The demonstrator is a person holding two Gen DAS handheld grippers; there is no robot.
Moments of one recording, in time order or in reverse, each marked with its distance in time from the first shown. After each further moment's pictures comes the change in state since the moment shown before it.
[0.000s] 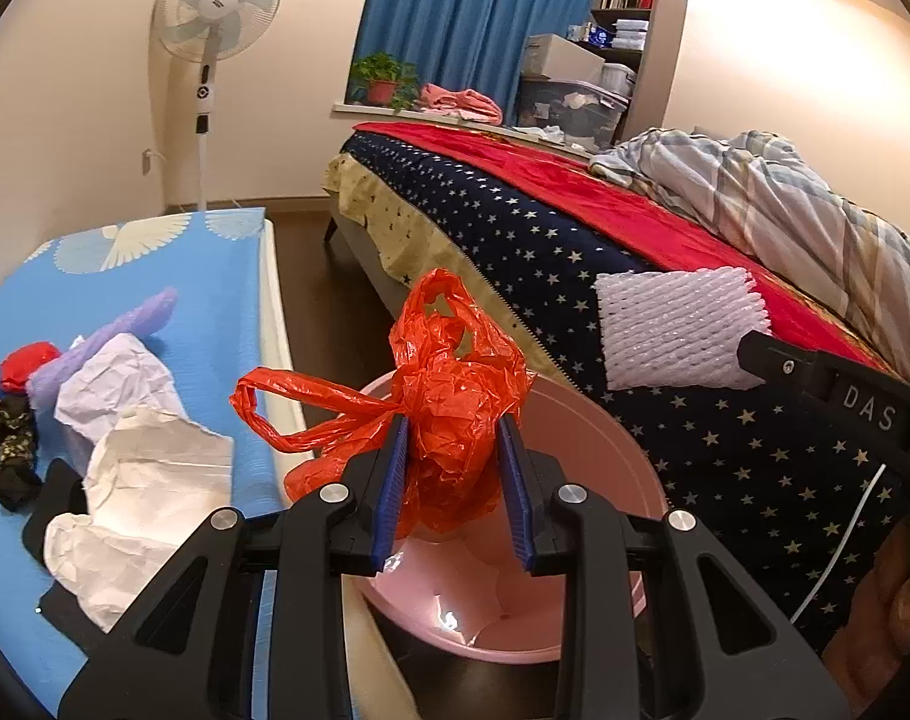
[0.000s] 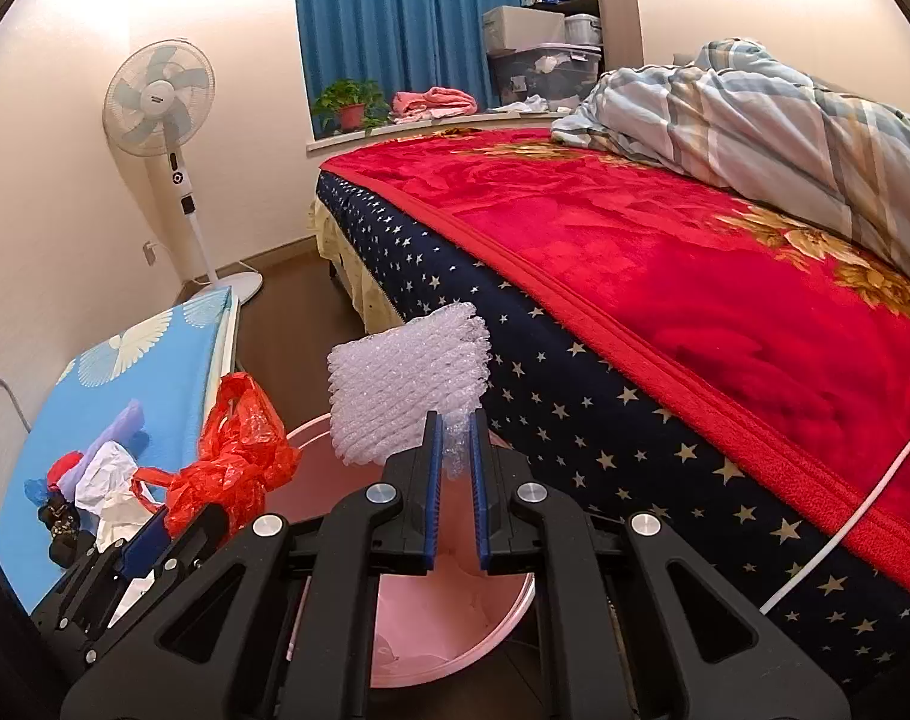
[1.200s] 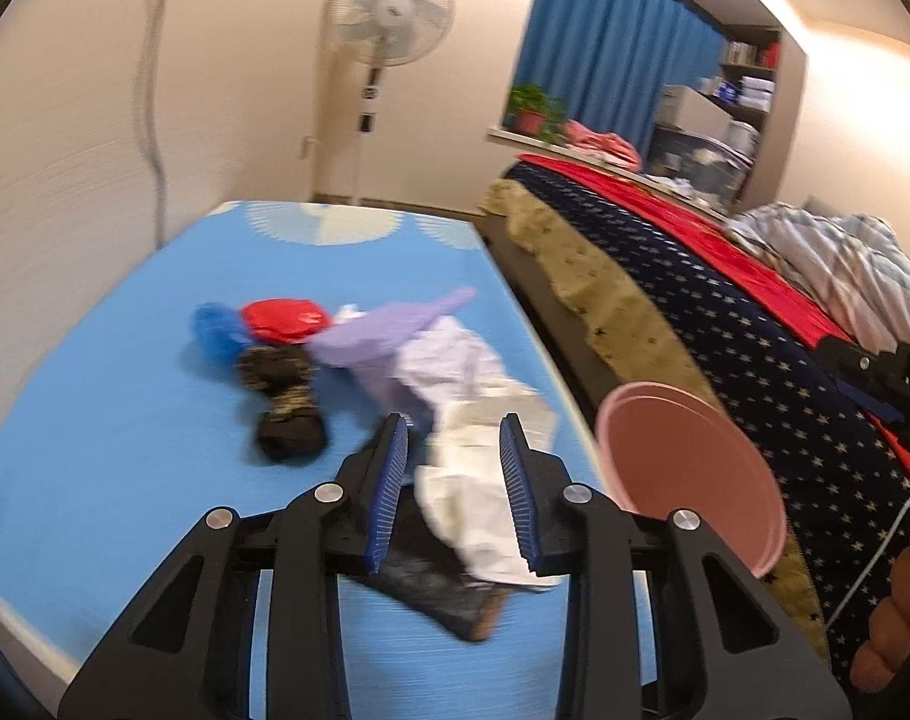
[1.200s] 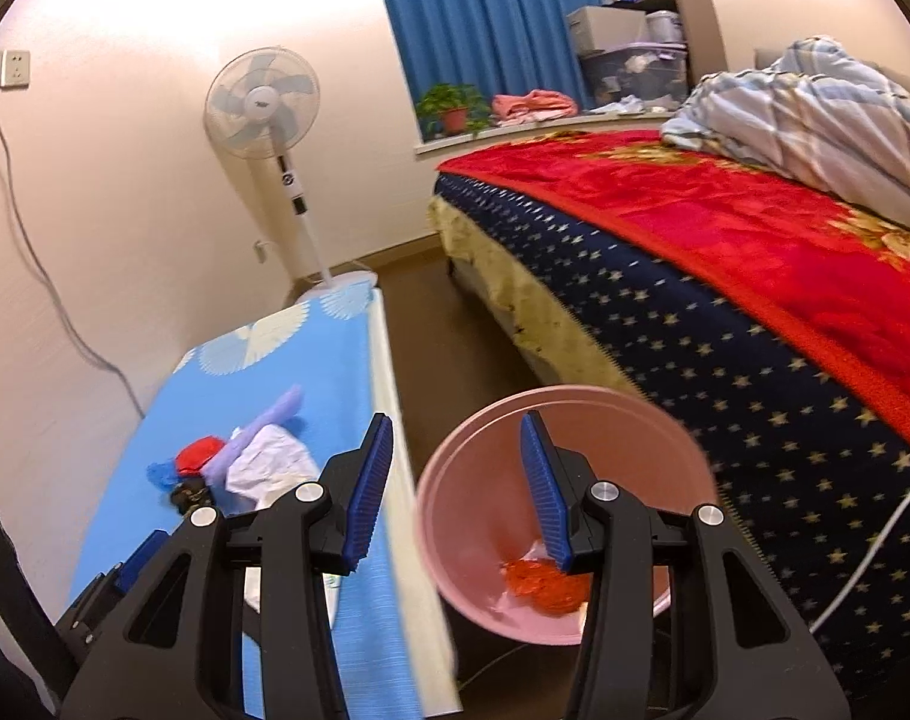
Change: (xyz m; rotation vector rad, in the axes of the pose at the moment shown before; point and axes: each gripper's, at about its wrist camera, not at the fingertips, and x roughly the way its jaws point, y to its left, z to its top) left arm -0.101 0.144 -0.020 -0.187 -0.064 0.269; right arm -0.036 0.089 -0.019 -0.012 0.011 0.283
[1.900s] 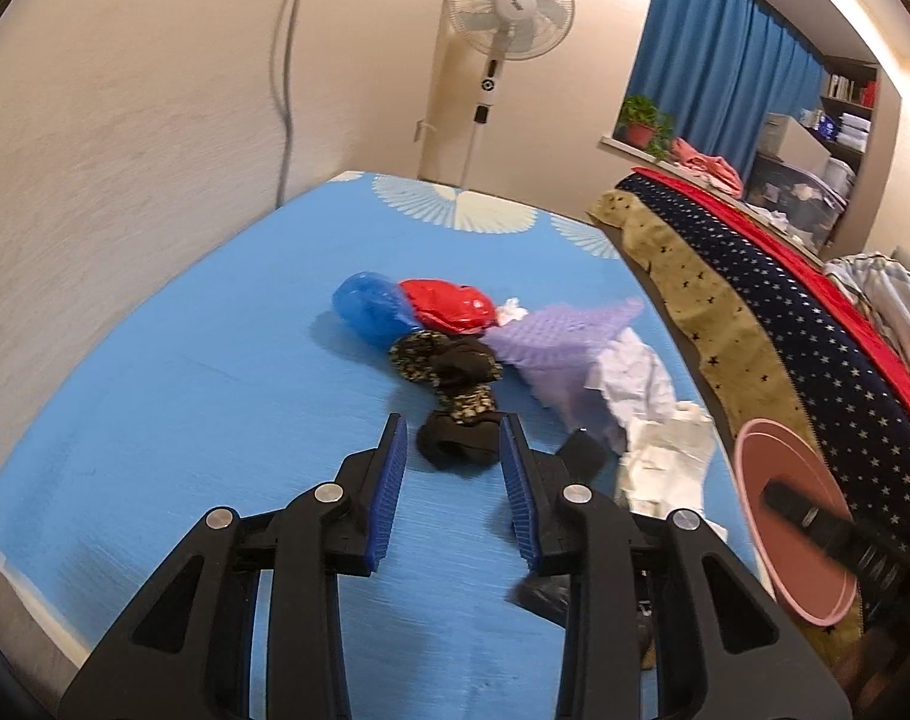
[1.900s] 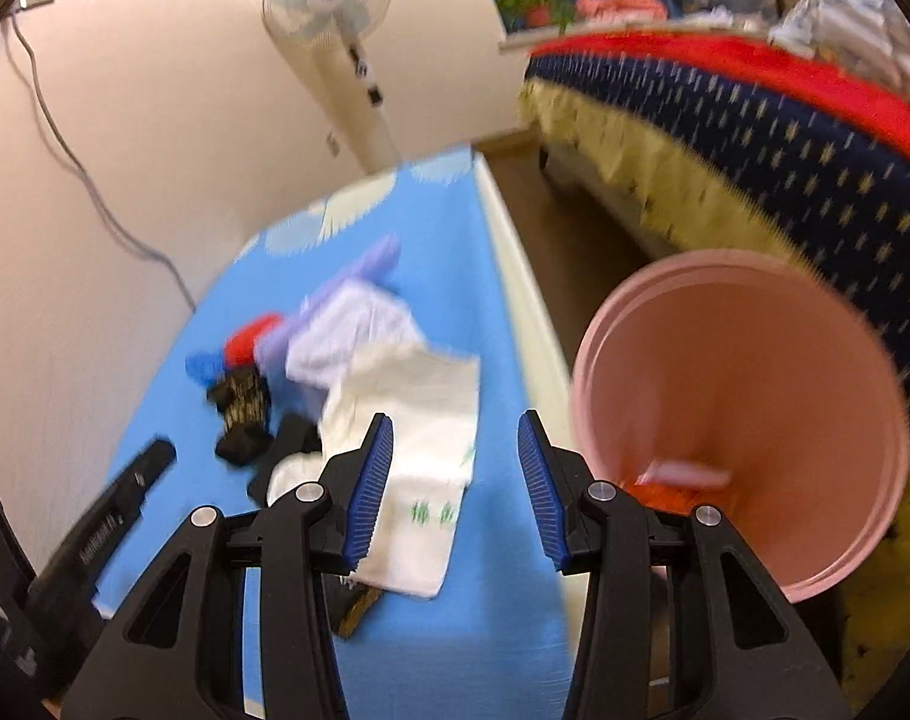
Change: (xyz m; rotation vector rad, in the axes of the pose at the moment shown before) left arm 0.022 0.072 -0.003 -0.137 0.007 0.195; right arm 0.096 0.055 -0.071 -0.035 0.295 0.188
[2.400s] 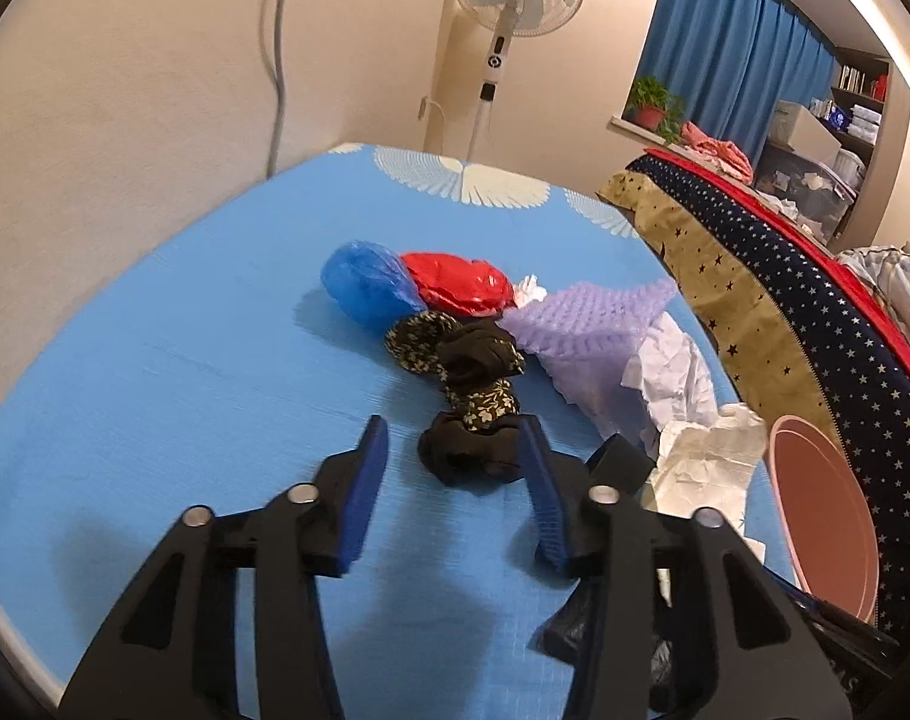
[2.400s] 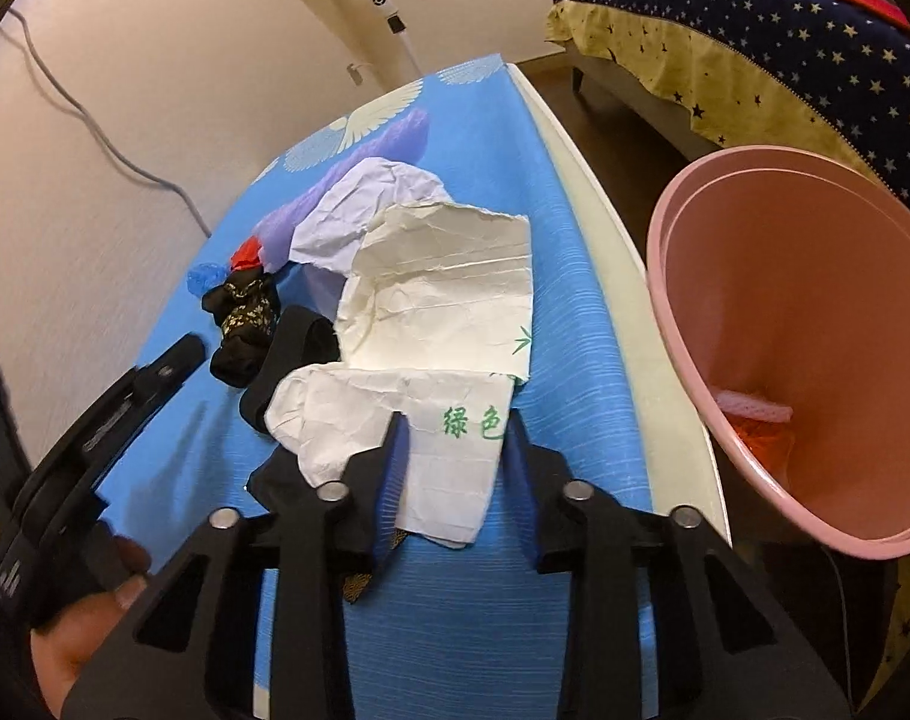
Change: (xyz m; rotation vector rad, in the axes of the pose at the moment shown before) left arm 0.040 0.001 -0.001 -0.005 0.053 0.003; right arm 0.031 0.005 -0.023 -0.006 0.112 0.077
